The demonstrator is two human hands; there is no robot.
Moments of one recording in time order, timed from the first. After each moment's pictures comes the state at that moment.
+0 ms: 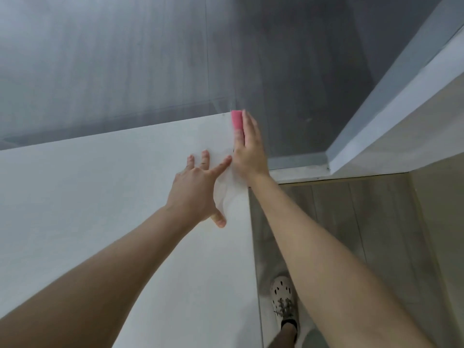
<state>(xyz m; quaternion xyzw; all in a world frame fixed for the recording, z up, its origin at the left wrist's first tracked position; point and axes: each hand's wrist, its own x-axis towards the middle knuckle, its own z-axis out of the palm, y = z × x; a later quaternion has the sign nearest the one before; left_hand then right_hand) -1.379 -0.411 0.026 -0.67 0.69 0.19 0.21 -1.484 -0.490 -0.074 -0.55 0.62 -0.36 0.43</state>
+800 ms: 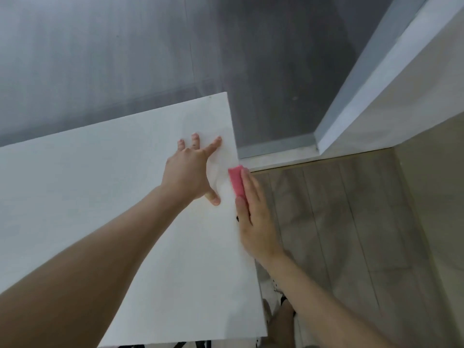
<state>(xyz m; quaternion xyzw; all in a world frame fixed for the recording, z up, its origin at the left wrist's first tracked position) -1.376 -0.411 0.021 -0.67 0.69 0.19 0.19 -1.517 -0.295 -0.068 -0.57 0.56 -0.37 0.47</state>
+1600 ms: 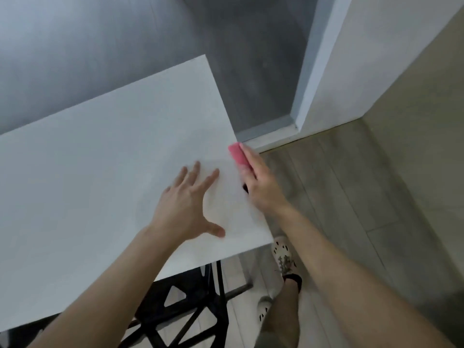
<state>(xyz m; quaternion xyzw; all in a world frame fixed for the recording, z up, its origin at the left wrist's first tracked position) -1.347 -0.212 0.021 -0.59 0.76 0.21 0.17 -1.529 -0.211 -0.062 -0.52 0.59 -0.38 0.48</state>
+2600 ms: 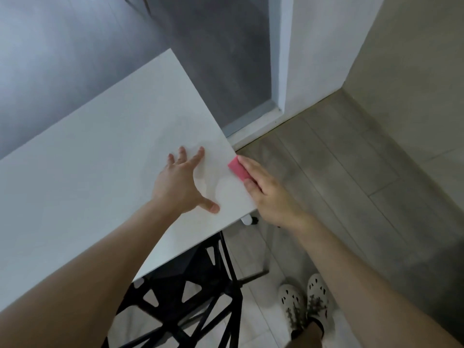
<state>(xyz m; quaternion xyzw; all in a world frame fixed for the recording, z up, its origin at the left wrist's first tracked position) -1.356 -0.209 0.009 -0.61 0.74 0.21 0.19 -1.543 -0.106 -0.069 -0.54 0.60 -0.35 0.48</state>
